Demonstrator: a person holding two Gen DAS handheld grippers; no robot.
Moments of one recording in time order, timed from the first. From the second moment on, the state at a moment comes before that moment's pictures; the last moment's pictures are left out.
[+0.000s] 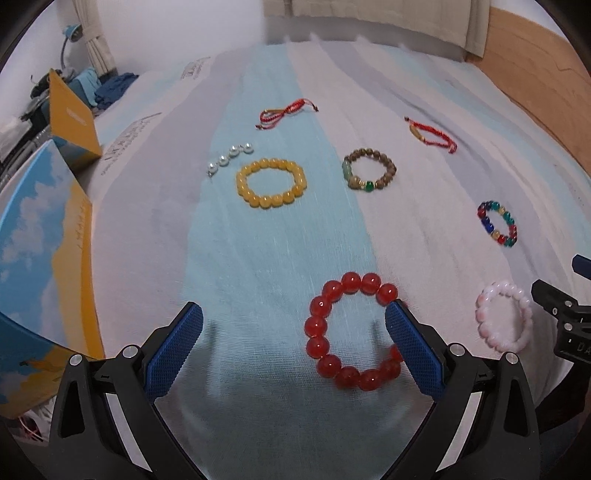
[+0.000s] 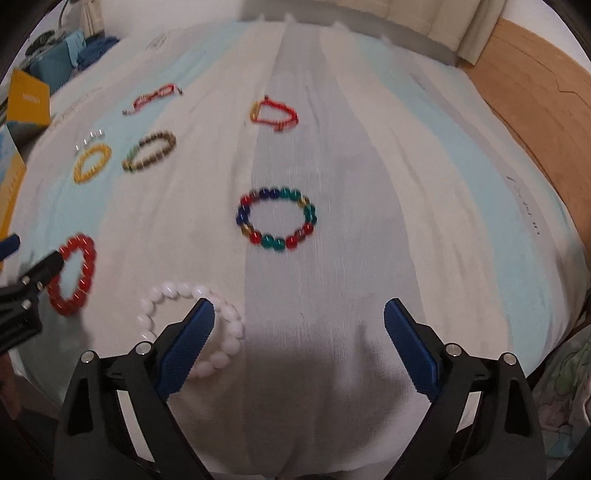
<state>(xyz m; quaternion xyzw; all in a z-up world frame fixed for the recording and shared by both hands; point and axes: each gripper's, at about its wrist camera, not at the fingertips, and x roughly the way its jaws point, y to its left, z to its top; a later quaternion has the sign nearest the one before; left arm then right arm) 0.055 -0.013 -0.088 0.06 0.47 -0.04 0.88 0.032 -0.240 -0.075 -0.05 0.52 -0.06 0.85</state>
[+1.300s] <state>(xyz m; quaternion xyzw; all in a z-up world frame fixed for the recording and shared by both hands) 0.062 -0.019 -0.113 0.04 0.50 -0.04 0.86 0.034 -0.233 -0.101 0.01 0.57 0.00 0.82</state>
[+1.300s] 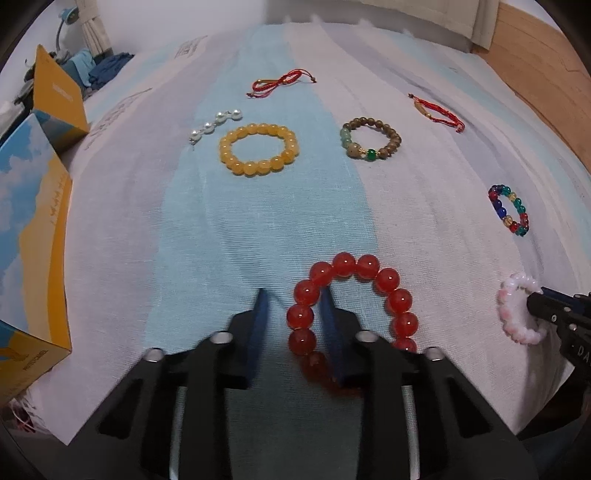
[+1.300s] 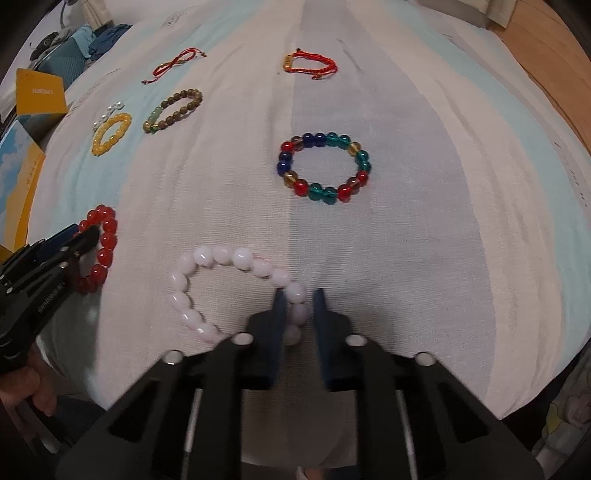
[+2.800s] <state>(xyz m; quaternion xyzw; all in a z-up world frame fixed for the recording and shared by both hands) 0.054 0.000 -0.001 0.00 0.44 -0.05 0.90 0.041 -0.209 0.002 0.03 0.44 0.00 0.90</state>
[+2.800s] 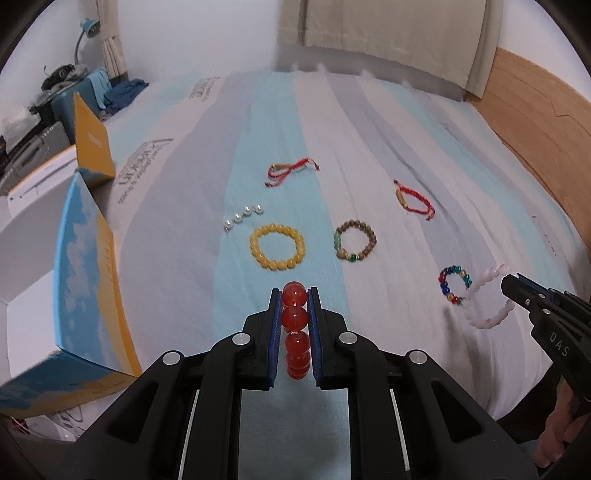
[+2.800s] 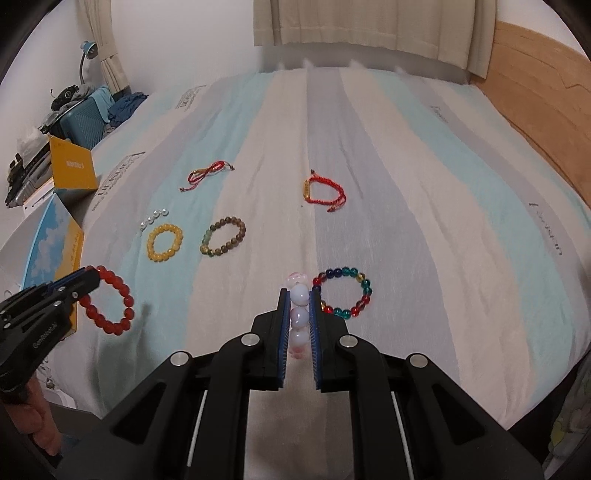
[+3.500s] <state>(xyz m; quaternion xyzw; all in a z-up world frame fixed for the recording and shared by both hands) 0.075 0.033 0.047 -0.01 0.40 -0.03 0.92 0.076 -0.169 0.039 0.03 0.41 0.01 0.91</state>
